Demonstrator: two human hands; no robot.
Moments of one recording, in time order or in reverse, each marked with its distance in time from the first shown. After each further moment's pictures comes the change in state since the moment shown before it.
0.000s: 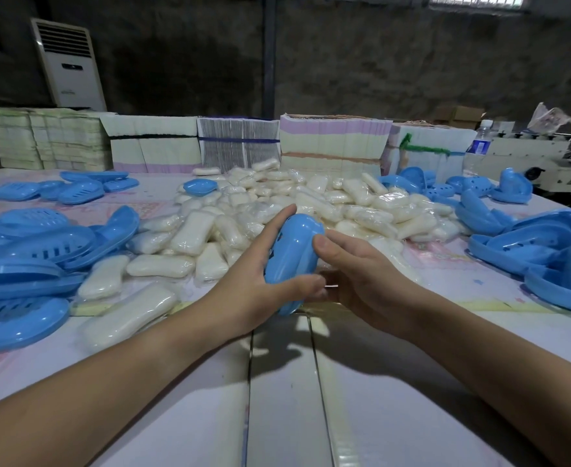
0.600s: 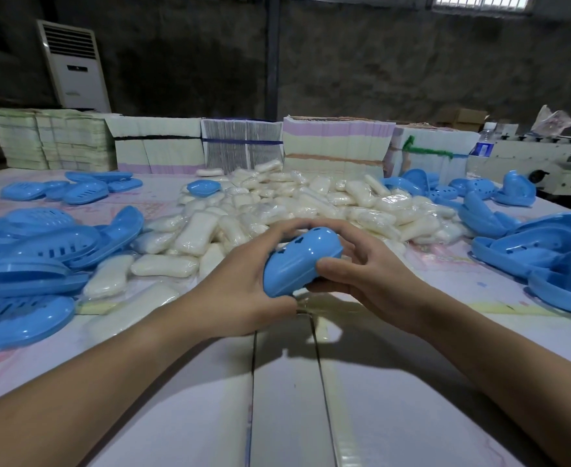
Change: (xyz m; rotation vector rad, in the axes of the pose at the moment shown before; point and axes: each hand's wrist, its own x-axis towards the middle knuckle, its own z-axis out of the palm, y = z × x) left_hand -0.004 0.009 -0.017 0.329 -0.072 0.182; right_hand 0.000 0.003 -0.015 -0.053 -0.018 -0.135
